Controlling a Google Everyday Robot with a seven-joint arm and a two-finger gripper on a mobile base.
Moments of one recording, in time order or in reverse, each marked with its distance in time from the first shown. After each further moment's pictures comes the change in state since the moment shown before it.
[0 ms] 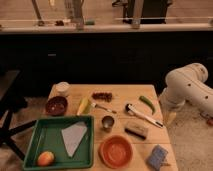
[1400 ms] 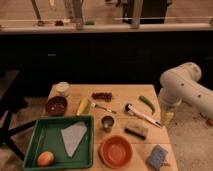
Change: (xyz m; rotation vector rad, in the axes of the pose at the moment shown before) arm -0.012 -0.005 0.014 -0.027 0.076 0.071
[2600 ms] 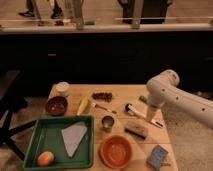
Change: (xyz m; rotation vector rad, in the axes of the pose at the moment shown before) arm -0.025 -0.047 0.078 0.064 -0.028 0.328
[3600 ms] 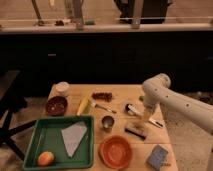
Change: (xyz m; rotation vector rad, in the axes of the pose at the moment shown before) arm -0.019 -0.006 0.068 -0.116 0.004 -0.066
